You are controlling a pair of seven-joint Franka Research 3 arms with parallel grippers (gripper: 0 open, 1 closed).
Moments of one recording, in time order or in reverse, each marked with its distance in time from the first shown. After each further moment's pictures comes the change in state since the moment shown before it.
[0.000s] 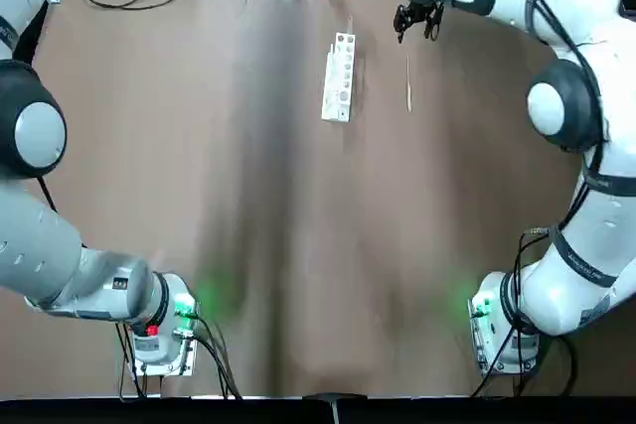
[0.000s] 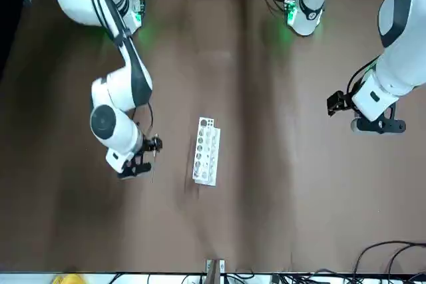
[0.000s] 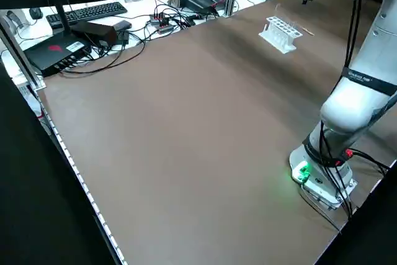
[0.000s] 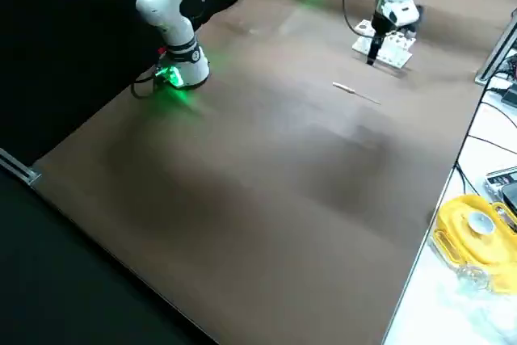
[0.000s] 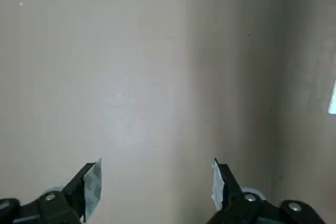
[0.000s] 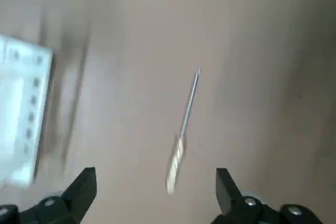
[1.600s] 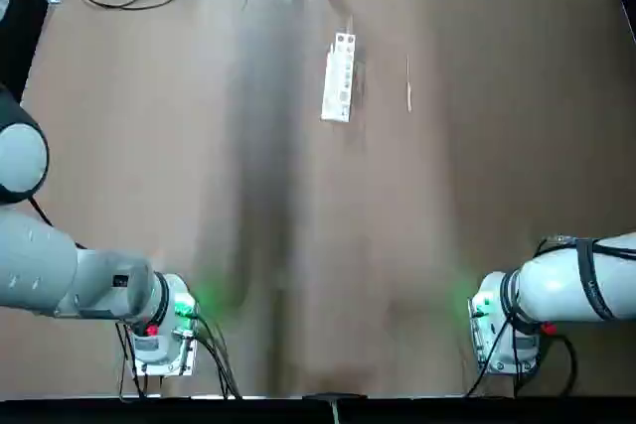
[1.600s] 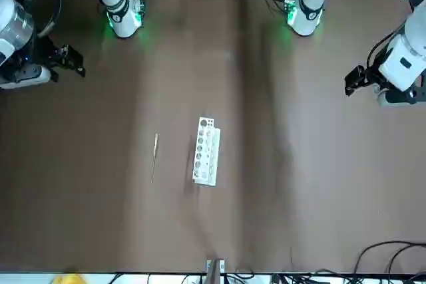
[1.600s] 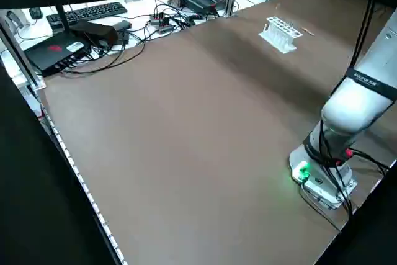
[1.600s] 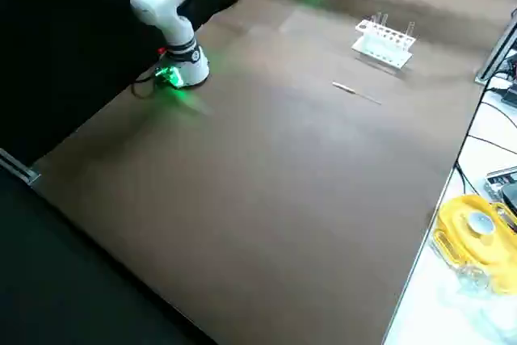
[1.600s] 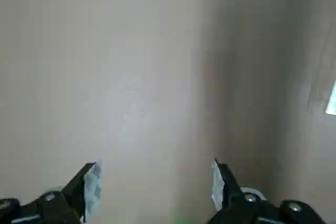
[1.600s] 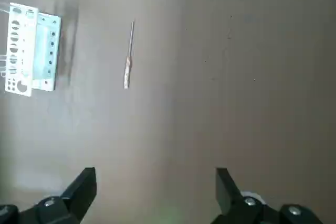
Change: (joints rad) left arm 0.039 -0.124 0.010 -0.016 0.003 -0.091 -0.058; right arm -0.241 -0.649 -0.002 -0.152 0.003 -0.501 -0.168
